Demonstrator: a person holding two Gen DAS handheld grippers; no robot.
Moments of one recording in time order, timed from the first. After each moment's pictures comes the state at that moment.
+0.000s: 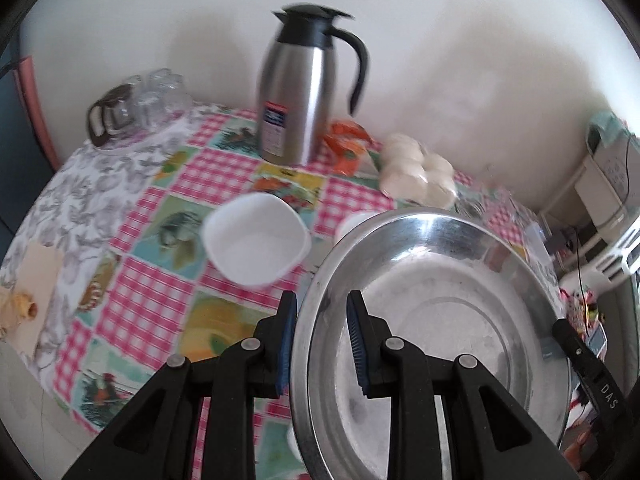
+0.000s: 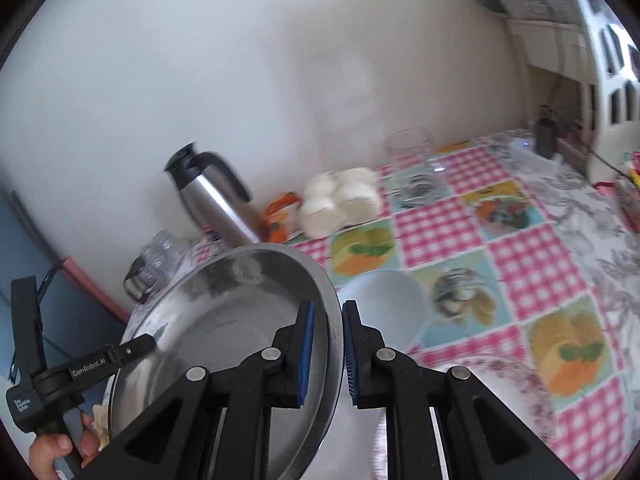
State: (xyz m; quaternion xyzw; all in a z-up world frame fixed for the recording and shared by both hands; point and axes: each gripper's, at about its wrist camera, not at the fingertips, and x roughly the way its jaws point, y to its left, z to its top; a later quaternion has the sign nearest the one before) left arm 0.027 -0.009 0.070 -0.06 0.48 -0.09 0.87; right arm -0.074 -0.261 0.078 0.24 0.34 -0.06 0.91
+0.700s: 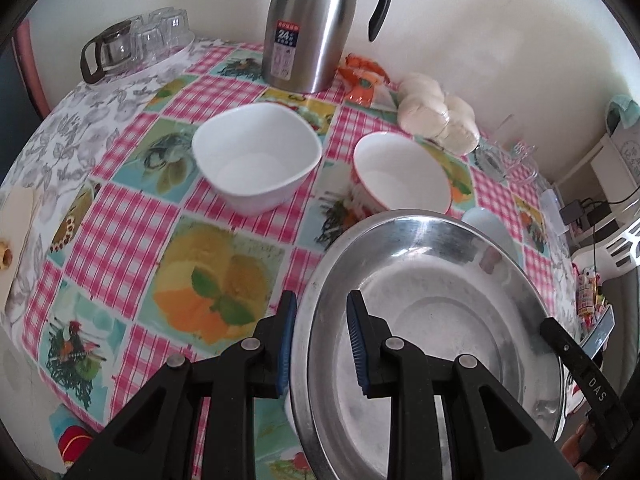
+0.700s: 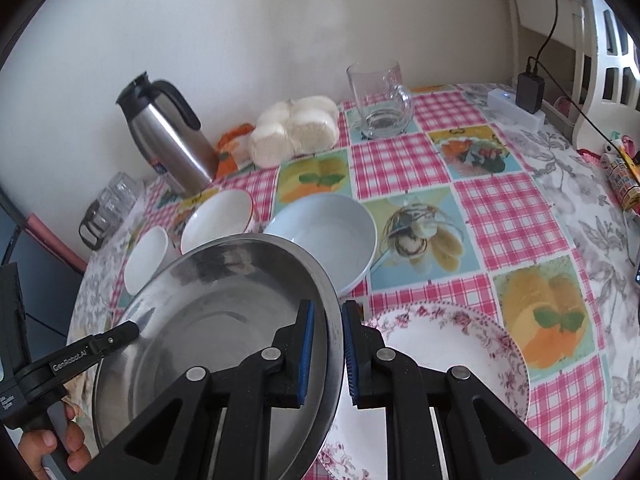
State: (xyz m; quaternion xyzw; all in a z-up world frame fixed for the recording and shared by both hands) left arm 0.012 0.000 0.005 -0.08 0.55 -0.08 0.83; right arm -0.073 -0.256 0.017 0.19 0.46 -0.07 0.87
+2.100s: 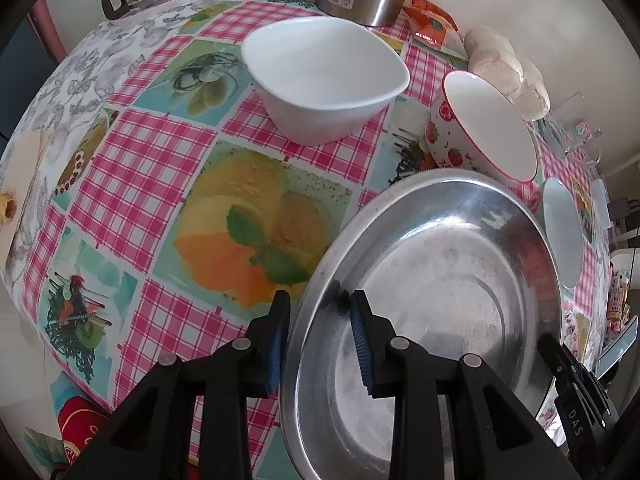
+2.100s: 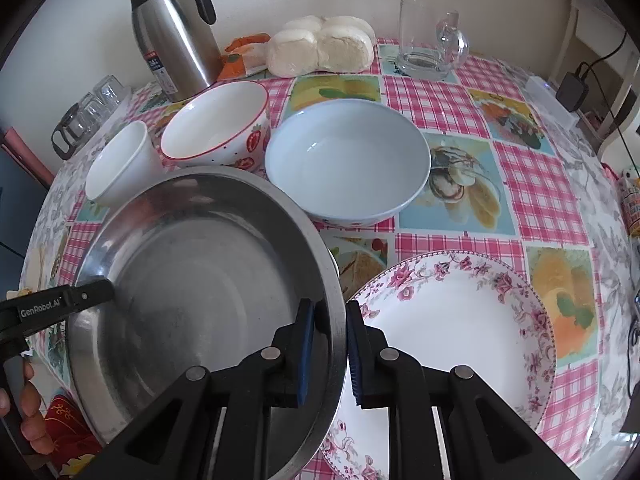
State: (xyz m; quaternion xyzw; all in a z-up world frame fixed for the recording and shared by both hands) left arm 0.026 0.022 -0.050 -0.08 0.63 -0.02 0.77; right arm -0.055 -0.210 -0.035 0.10 0.55 -0.06 0.82
